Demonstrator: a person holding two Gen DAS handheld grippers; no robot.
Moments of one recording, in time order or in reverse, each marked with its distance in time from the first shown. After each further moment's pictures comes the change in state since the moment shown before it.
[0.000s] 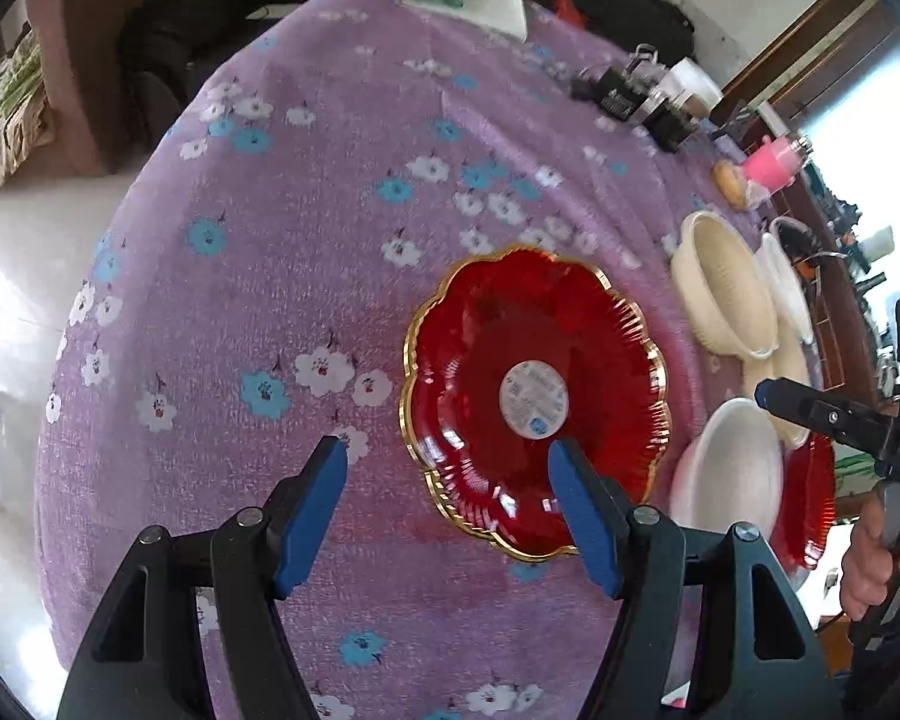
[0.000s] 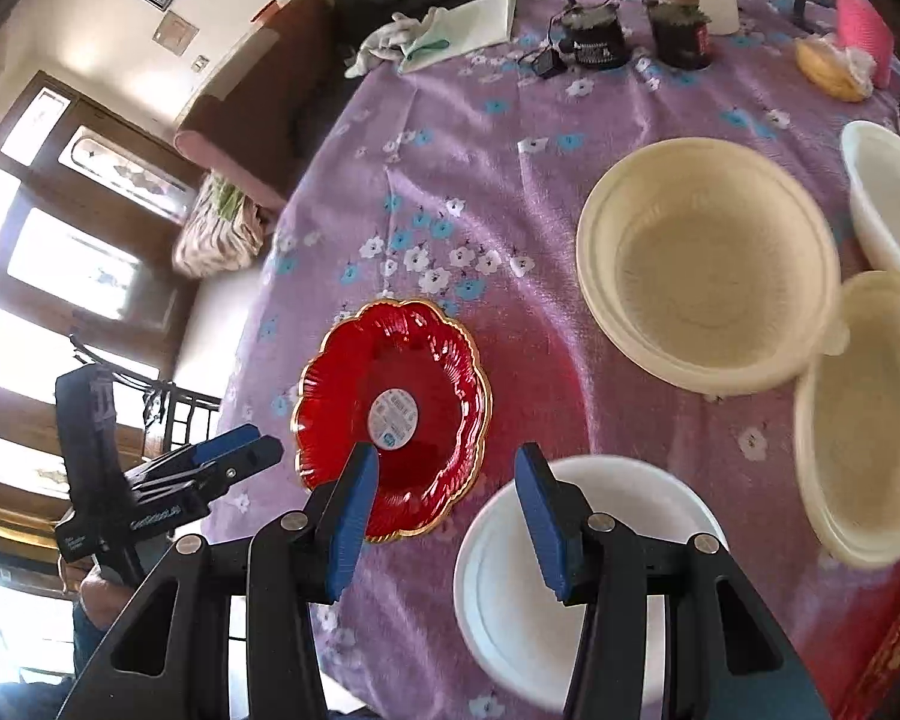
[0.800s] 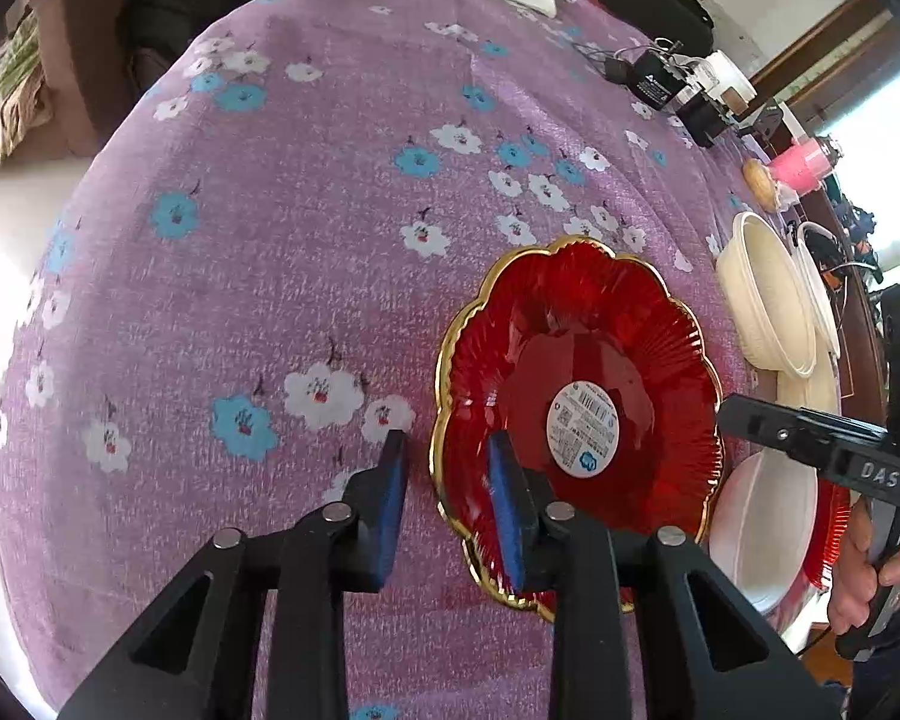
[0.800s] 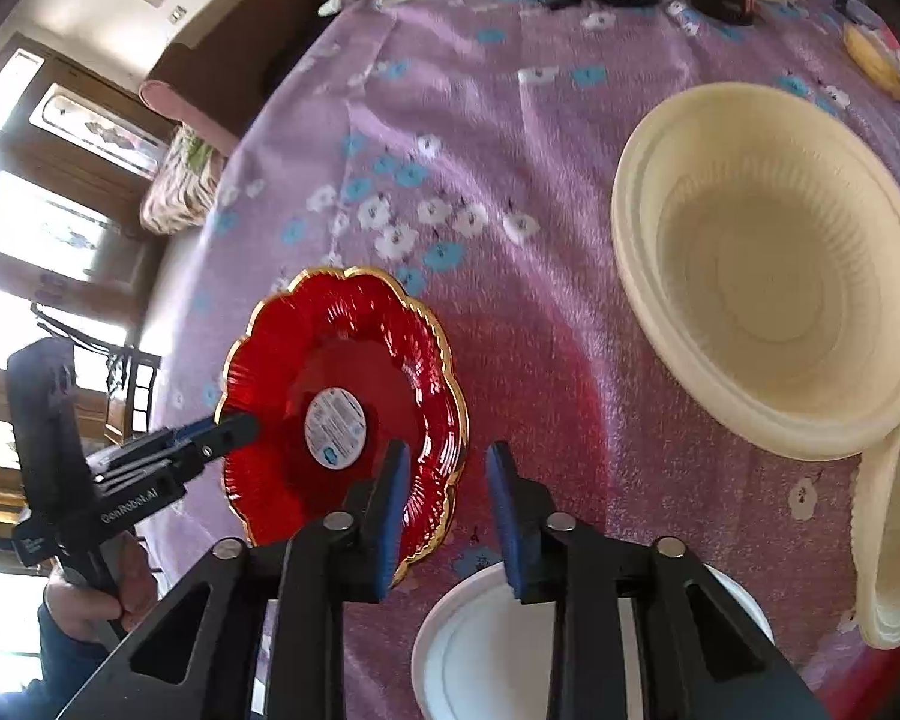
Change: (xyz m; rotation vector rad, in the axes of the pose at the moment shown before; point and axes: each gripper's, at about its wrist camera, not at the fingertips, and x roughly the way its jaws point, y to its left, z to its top) left arm 0.045 0.011 0.013 -0.023 0.021 -0.005; right arm 0.068 -0.006 0.014 -0.042 0.117 -0.079
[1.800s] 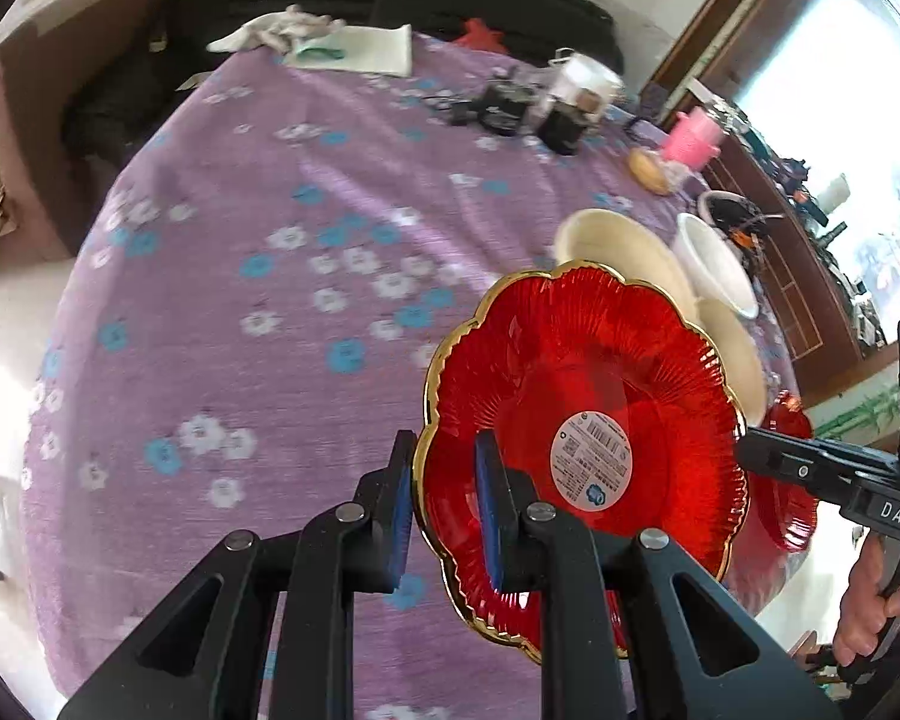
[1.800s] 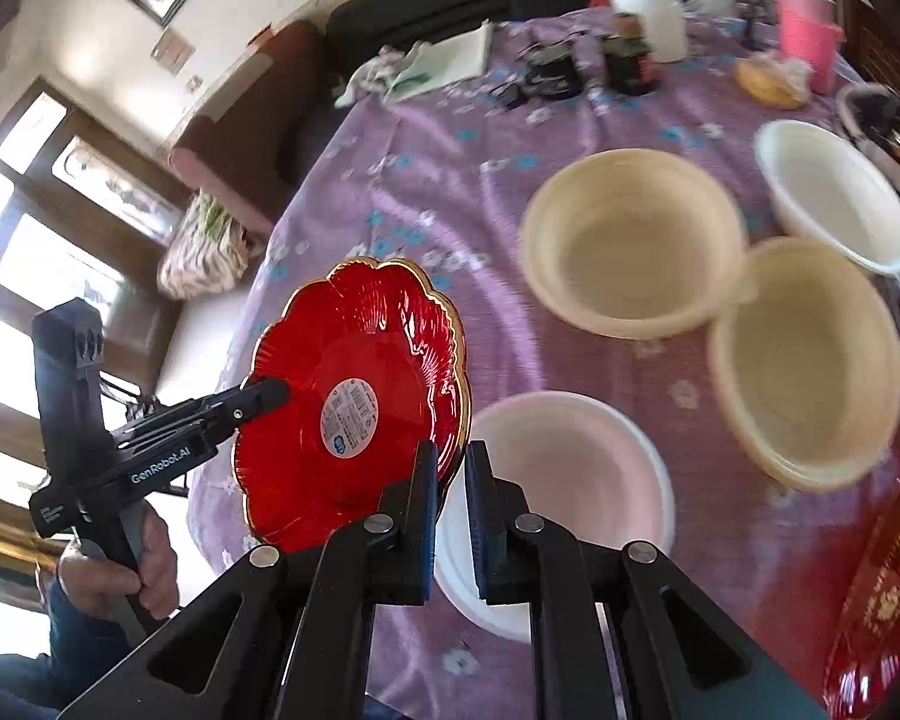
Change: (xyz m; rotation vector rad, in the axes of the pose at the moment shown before) left arm -0.060 -0.099 -0.015 0.191 -0.108 -0.046; right arm -0.116 -0.014 -0.074 0.058 -0.218 0.028
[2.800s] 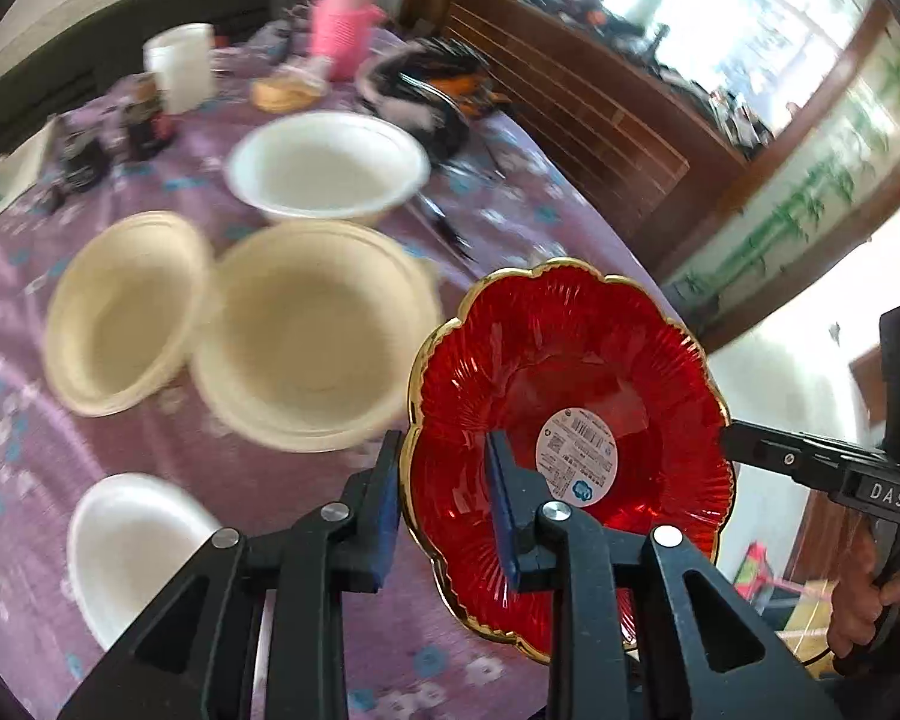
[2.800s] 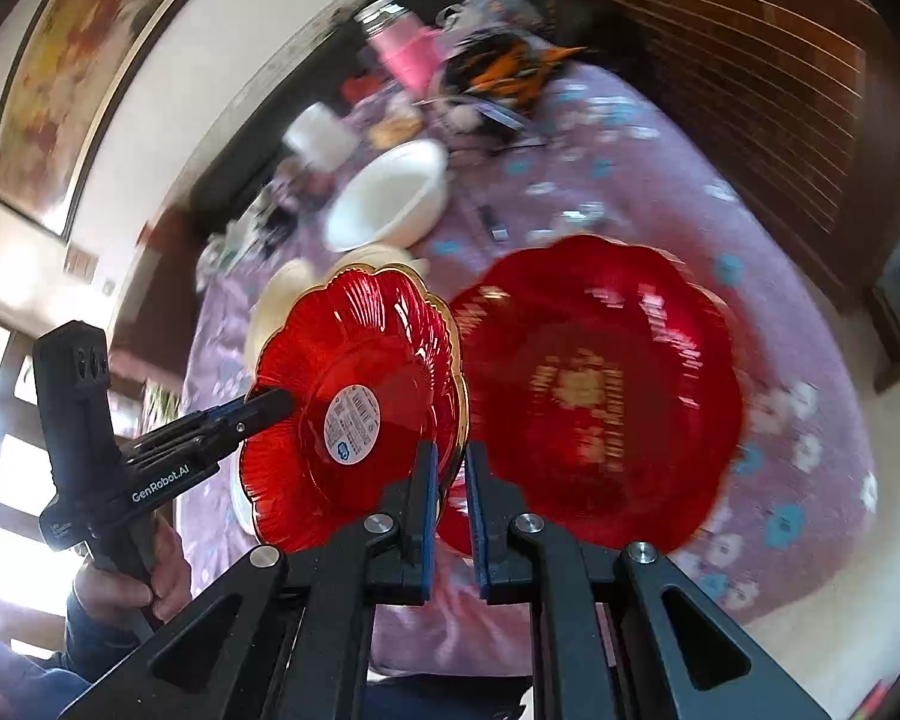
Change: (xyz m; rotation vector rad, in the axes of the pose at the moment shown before) left arm 0.087 -0.310 -0.036 0.463 0.147 -0.158; right arm -0.185 -0.230 -0.136 0.440 -0.246 -0.077
